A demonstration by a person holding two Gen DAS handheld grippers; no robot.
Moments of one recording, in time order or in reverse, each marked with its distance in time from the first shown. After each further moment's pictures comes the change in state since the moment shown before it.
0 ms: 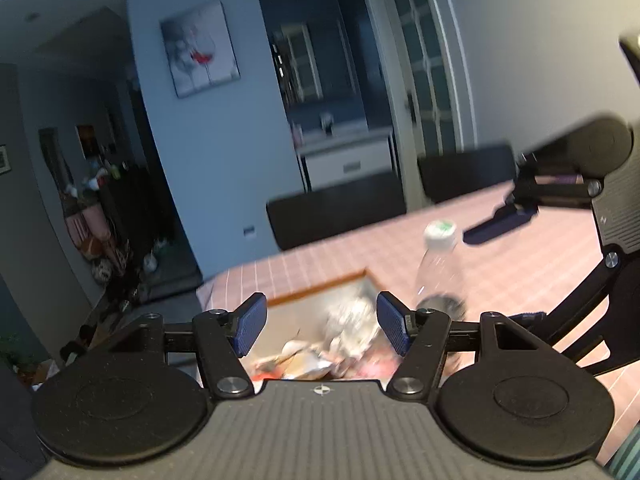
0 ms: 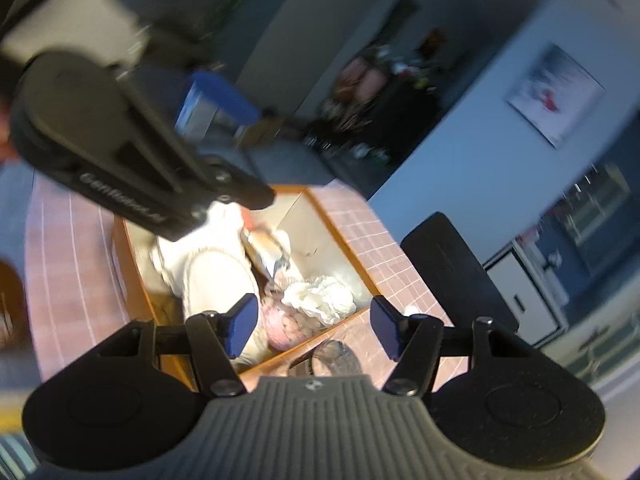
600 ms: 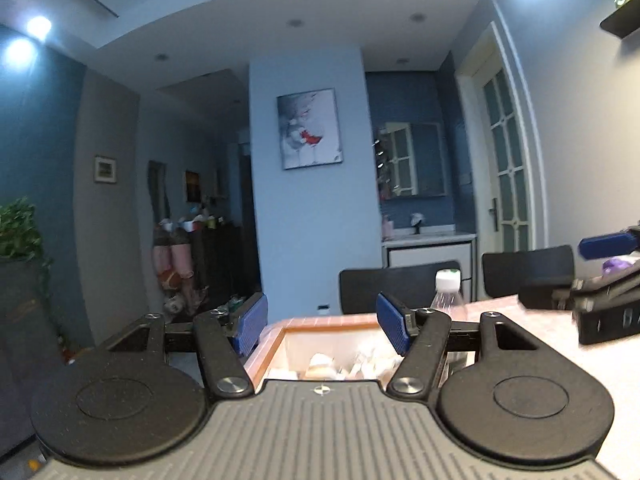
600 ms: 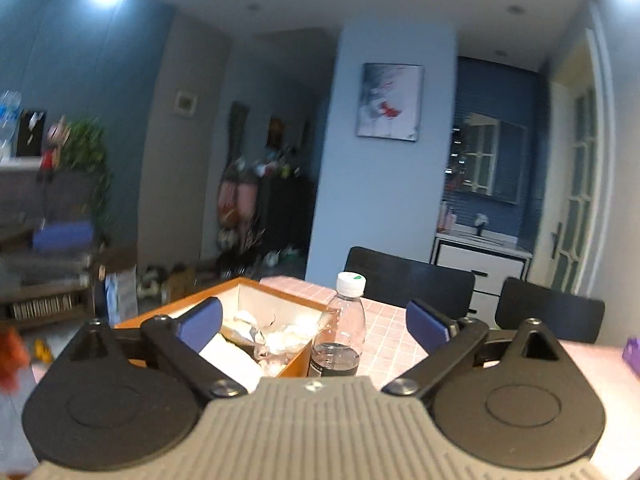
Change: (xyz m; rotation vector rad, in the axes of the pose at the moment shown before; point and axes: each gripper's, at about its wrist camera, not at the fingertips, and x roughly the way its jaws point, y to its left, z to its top) left arm -0.056 -0.066 -0.069 -0.194 -0.273 0.301; right arm -0.080 0.041 -0.100 0.561 -0.356 -0.235
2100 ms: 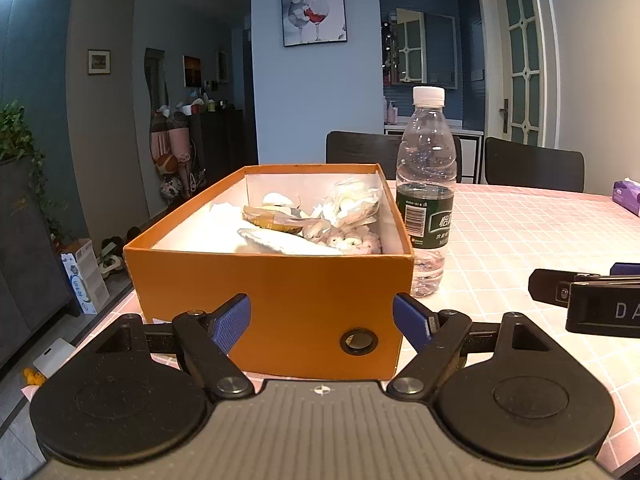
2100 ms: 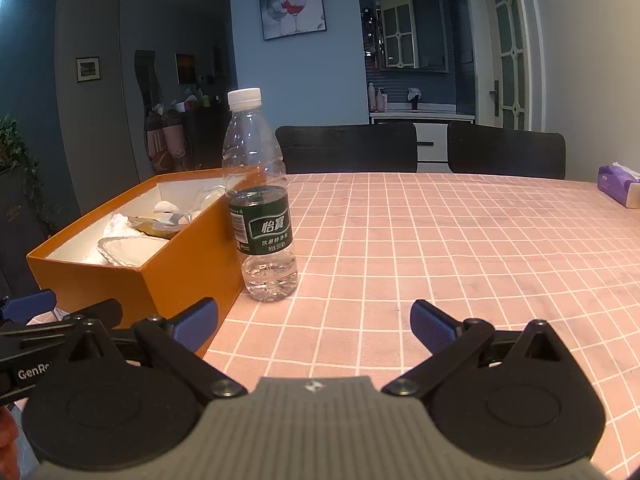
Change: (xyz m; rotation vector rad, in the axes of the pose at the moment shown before) left arm 0.037 -0.045 -0.082 -0.044 0.351 0.006; right arm 0.048 -0.037 -0.111 0.251 0.277 -0.150
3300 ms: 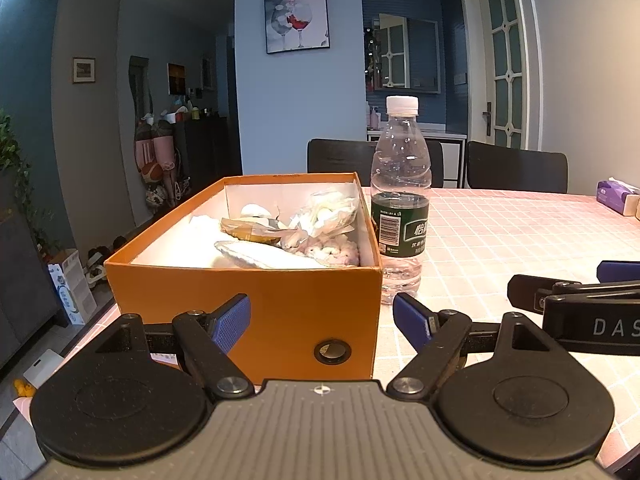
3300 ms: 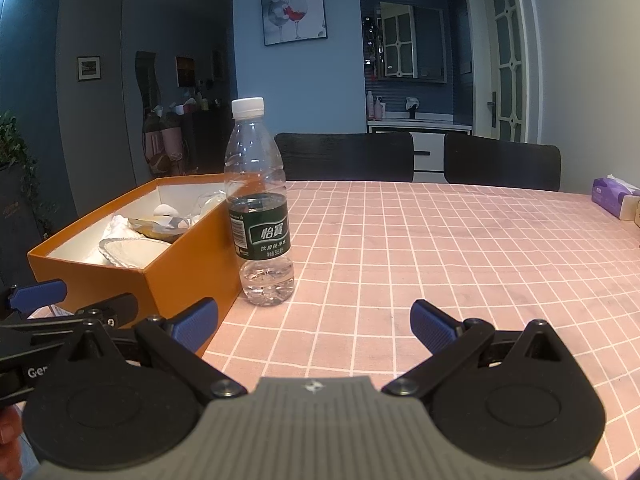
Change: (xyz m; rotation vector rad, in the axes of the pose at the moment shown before) left arm 0.001 -0.013 0.007 0.018 -0.019 -0.045; right arm -0.008 0.002 0.001 -0.026 -0.020 -0.018
